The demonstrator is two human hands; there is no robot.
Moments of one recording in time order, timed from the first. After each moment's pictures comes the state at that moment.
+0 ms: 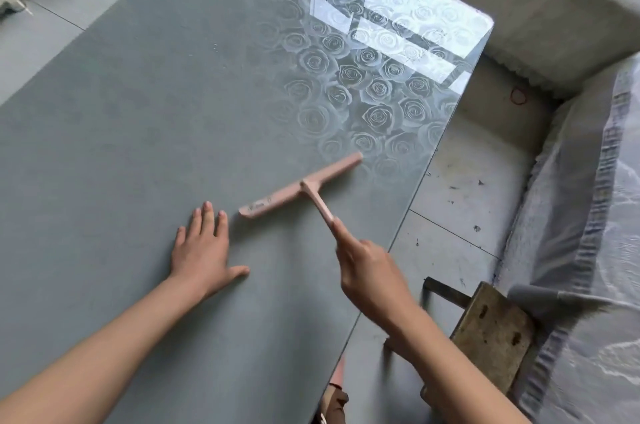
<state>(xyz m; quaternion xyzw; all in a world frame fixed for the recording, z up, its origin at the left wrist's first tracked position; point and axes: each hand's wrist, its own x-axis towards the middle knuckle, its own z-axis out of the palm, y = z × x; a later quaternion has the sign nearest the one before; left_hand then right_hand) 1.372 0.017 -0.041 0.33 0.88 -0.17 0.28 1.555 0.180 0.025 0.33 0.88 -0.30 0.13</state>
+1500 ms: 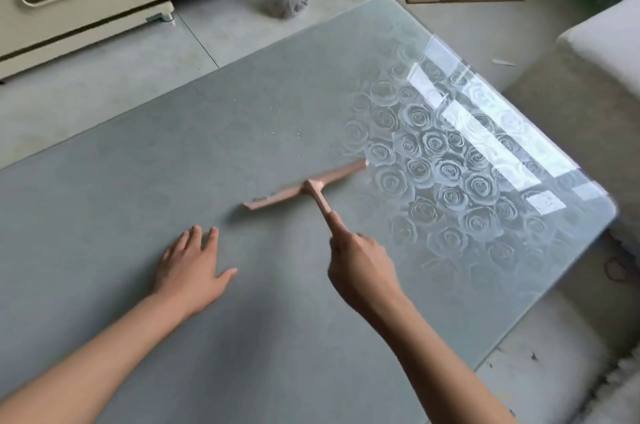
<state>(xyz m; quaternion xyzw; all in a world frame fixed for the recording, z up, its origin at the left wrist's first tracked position) 1.264 0.056 -0.031 0.12 0.94 -0.11 0.29 1.340 0.281 0.021 0.17 0.94 -0.25 0.16</state>
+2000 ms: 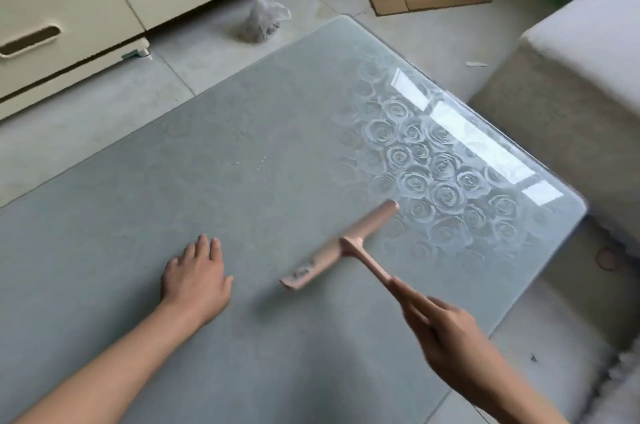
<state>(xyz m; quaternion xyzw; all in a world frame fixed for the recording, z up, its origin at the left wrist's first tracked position) 1.248 0.128 -0.018 0.18 0.94 -0.19 0.21 1.443 0.407 0.033 0.13 0.92 -0.33 0.13</state>
